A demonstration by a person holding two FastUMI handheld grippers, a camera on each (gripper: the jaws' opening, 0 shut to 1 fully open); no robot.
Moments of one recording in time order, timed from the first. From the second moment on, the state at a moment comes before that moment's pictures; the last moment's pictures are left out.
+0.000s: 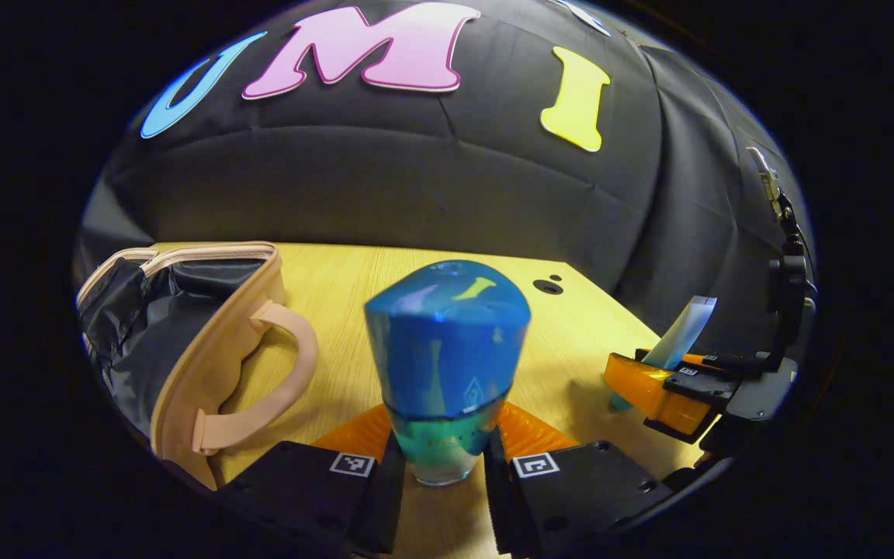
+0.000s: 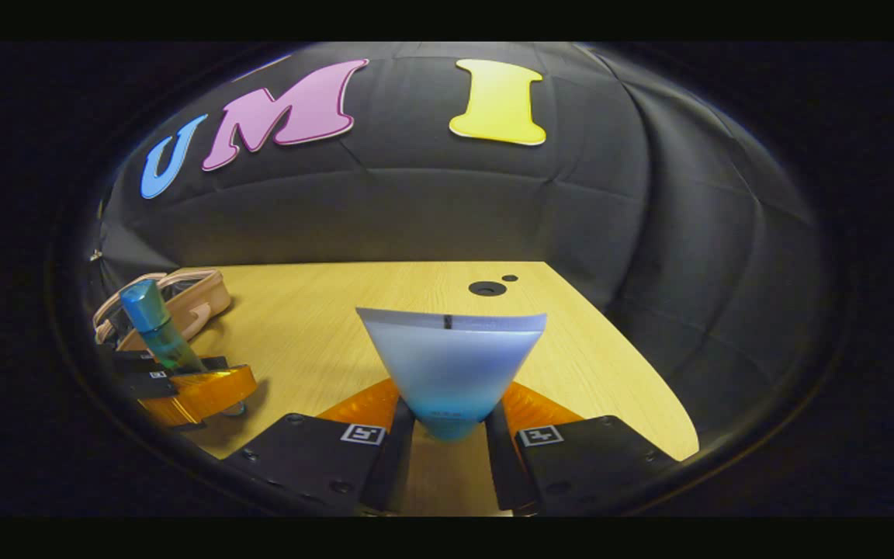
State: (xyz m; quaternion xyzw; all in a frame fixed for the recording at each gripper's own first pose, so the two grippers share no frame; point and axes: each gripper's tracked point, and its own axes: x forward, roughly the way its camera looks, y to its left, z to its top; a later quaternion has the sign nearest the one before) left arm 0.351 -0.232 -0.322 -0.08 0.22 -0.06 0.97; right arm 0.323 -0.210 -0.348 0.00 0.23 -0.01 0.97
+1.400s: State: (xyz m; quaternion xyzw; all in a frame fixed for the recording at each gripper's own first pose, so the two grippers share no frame) left arm 0.283 0.028 -0.216 -0.10 0.18 0.00 0.98; right arm 0.283 0.107 -0.205 0.02 0.17 0.17 0.97
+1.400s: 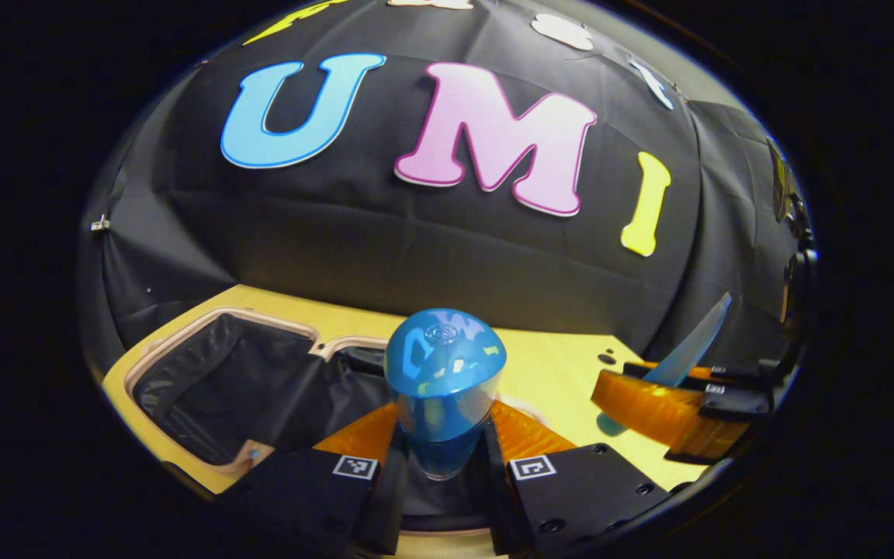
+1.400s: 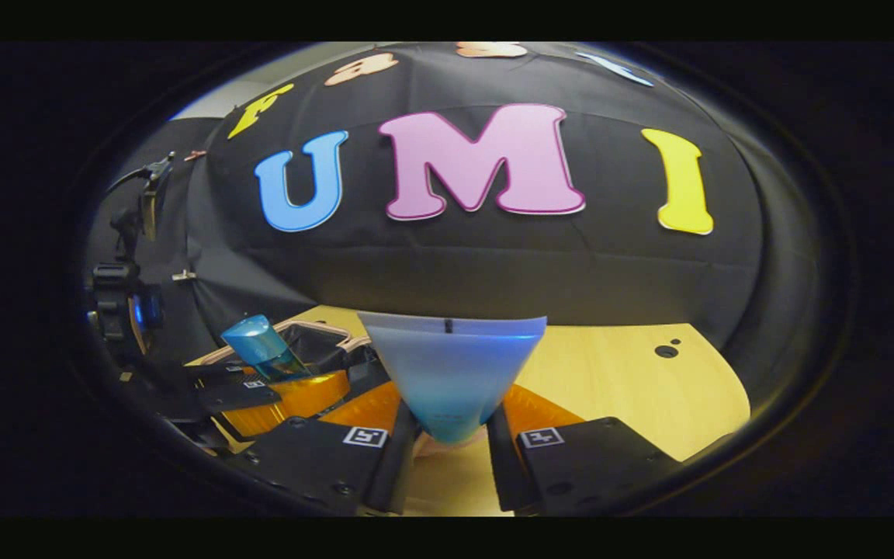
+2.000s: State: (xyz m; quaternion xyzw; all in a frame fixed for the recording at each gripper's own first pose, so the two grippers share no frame) left arm 0.318 0.068 -0.311 -0.09 0.37 -0.03 0.92; right arm 0.287 0.153 -0.225 0.04 0.22 0.16 0.96
